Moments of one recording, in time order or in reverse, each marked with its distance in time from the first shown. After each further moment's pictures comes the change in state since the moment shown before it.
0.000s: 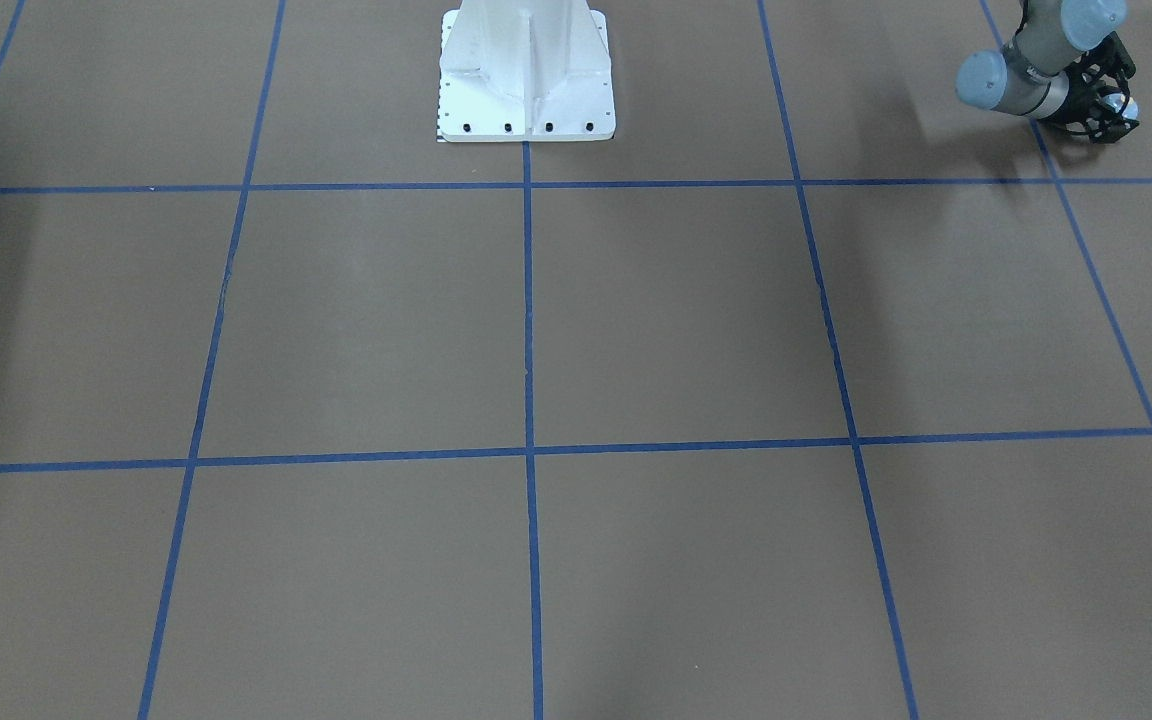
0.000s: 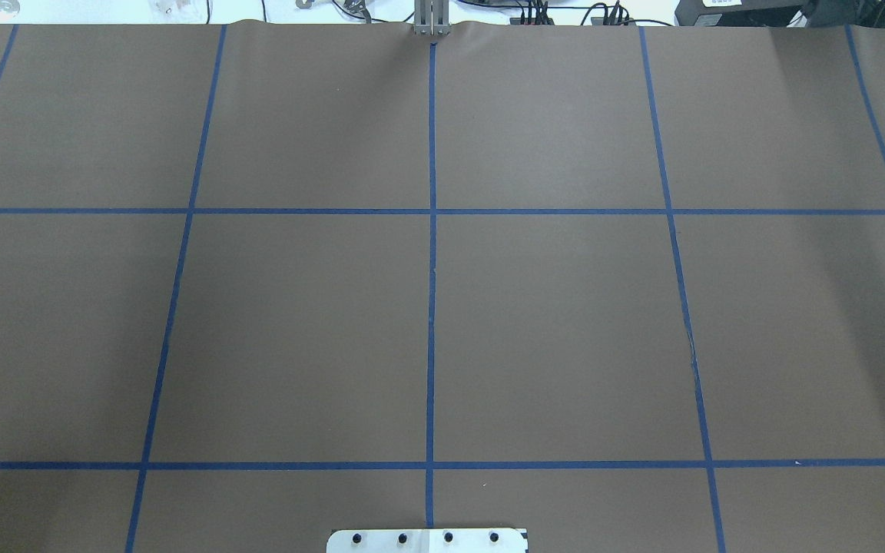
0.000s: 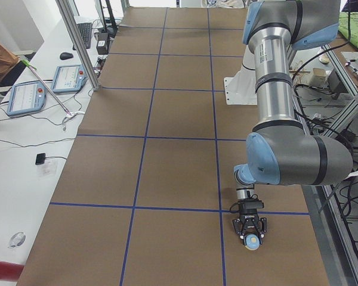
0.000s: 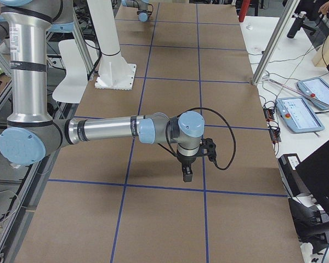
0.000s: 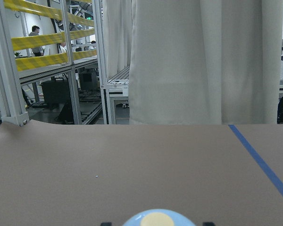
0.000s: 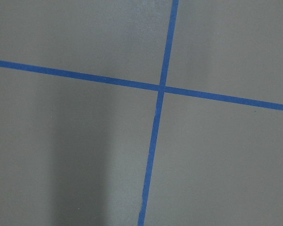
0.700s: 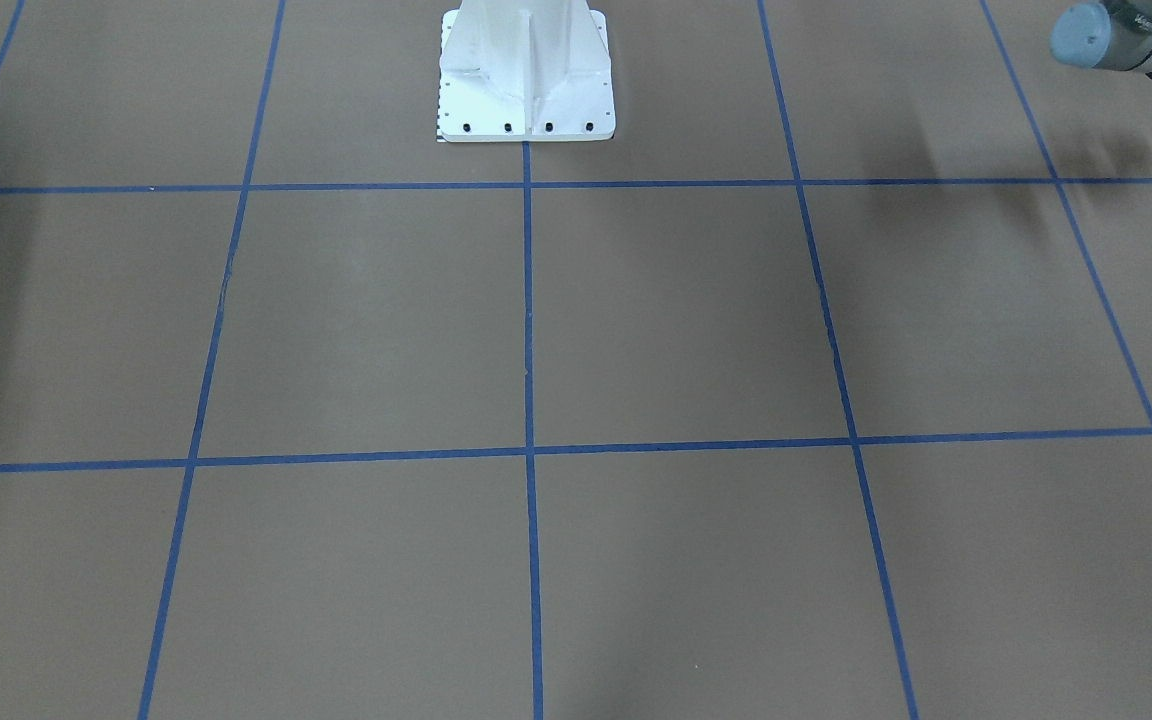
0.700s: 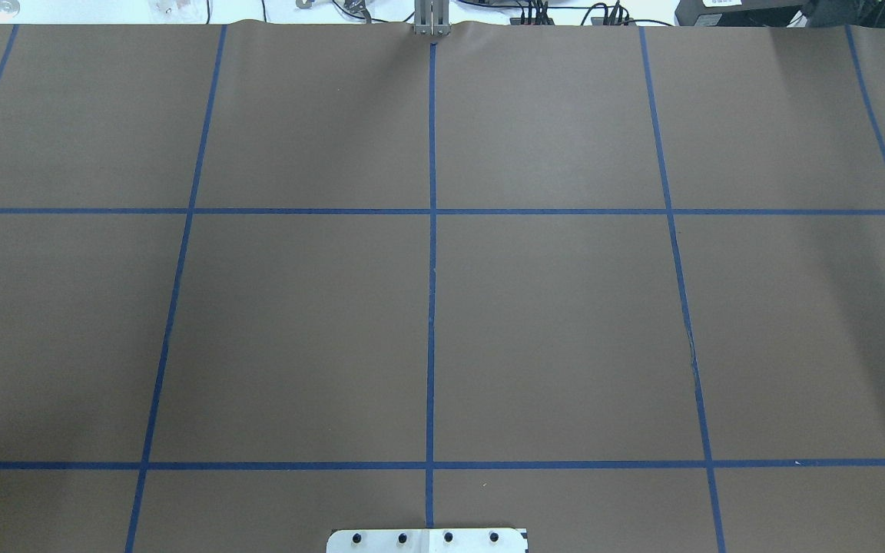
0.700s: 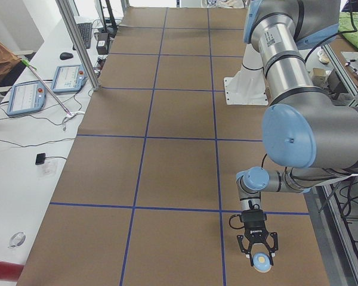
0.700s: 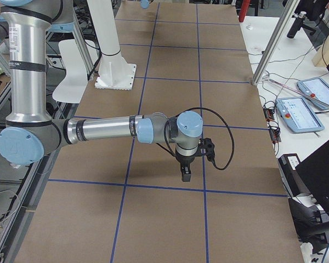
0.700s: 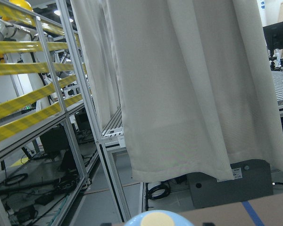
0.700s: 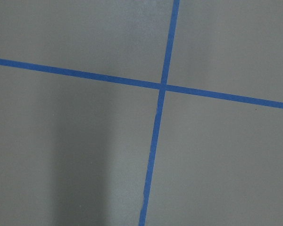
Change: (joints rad) left arm -0.107 0.253 -0.129 -0.047 0.015 0.407; right arm 0.001 -0.014 0.014 -0.007 0.006 0.000
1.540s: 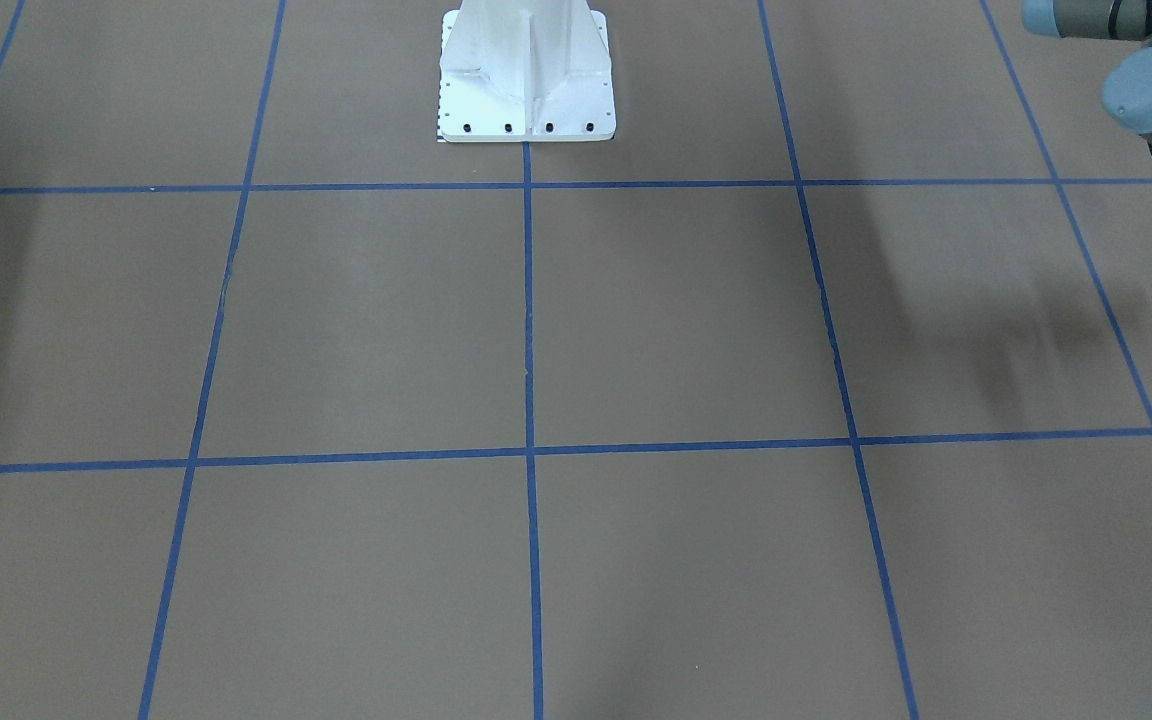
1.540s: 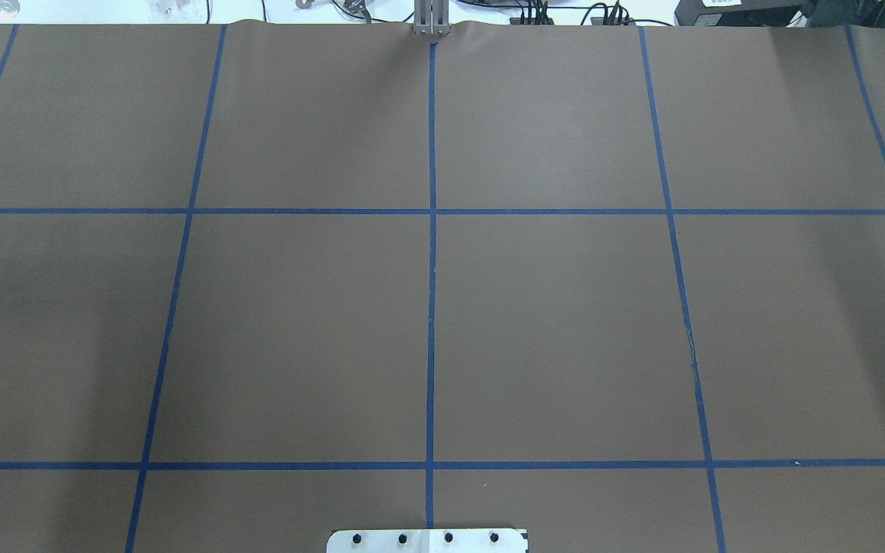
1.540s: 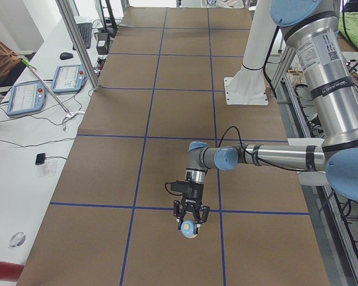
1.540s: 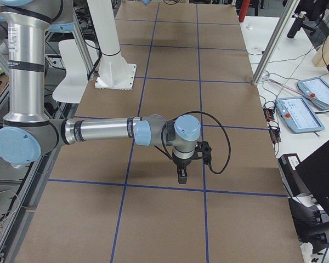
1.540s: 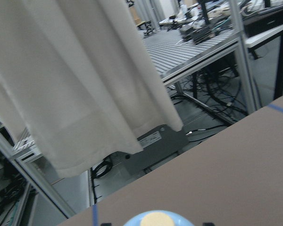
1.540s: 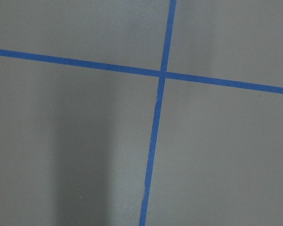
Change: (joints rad) left arm -0.843 -0.446 -0.044 0.007 0.443 1.069; right arm -0.001 -0.018 -0.007 -0.003 0.011 0.000
